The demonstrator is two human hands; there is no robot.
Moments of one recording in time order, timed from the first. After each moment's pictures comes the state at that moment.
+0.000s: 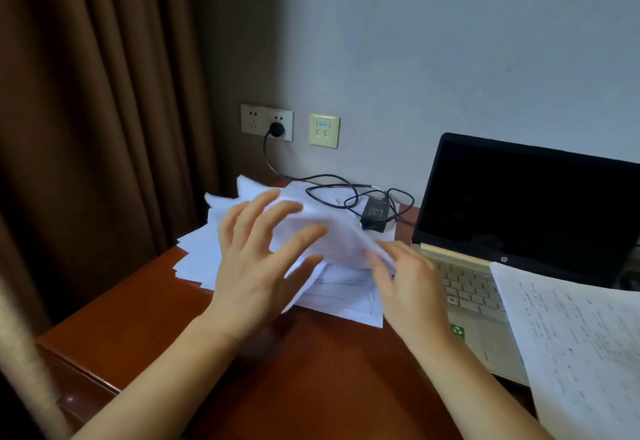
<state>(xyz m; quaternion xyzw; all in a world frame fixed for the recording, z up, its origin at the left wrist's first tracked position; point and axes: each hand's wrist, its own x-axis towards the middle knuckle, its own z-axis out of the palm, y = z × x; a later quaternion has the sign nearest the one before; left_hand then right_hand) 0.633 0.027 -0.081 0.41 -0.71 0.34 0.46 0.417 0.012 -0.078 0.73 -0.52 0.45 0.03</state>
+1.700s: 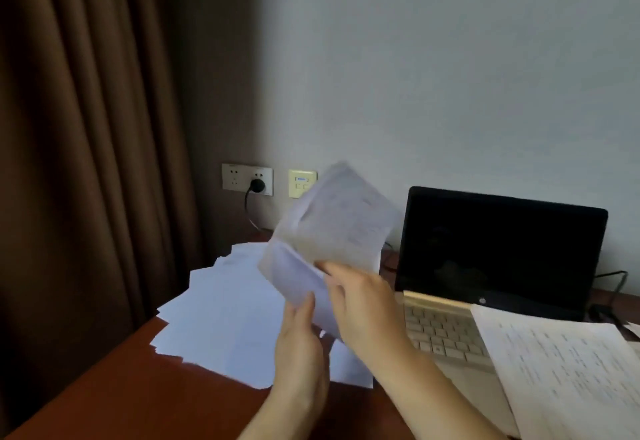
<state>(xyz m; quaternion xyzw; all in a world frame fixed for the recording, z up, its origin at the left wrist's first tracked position) 0.541 0.039 -0.056 0.41 -0.25 -0.56 0.68 0.453 0.006 -0.025 0.78 -0.49 0.38 0.02</state>
